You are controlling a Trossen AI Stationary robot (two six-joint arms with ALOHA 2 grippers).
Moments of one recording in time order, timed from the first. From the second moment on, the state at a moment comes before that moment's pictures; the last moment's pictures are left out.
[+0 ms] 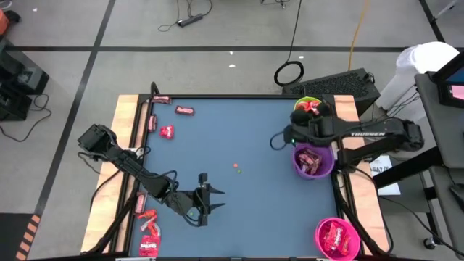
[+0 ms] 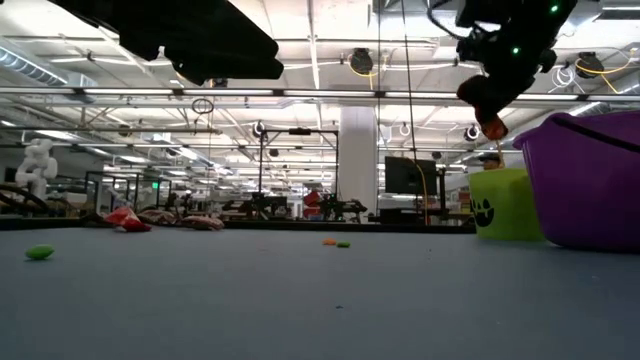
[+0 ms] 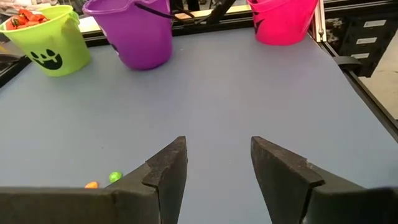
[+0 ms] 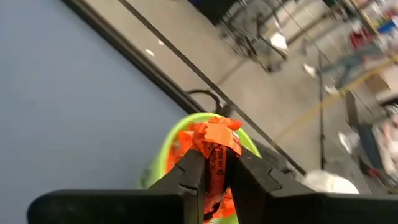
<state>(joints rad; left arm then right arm) -0.59 1.62 0.78 0.39 -0.58 -0.15 -0.11 1.19 0.96 -1.08 0.99 0.60</state>
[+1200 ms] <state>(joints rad) -0.59 1.62 0.78 0.38 -0.58 -0.15 -0.35 1.19 0.88 -1.00 0.79 0.48</state>
